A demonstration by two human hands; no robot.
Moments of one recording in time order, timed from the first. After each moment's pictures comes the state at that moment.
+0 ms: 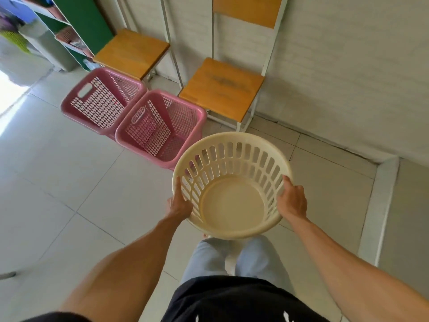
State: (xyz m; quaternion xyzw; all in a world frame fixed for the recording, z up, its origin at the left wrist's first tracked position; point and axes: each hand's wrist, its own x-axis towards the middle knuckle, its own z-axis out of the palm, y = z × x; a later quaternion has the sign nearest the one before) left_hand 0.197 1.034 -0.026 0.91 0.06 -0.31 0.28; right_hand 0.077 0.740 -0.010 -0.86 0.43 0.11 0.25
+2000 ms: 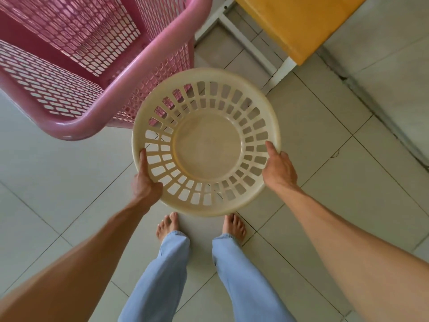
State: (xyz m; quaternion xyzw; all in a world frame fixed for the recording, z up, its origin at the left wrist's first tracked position) left_hand 0.331 0.955 -0.410 0.83 0.32 -0.32 0.31; right_hand 0.331 0.635 -0.414 -0.89 0.27 0.32 0.18
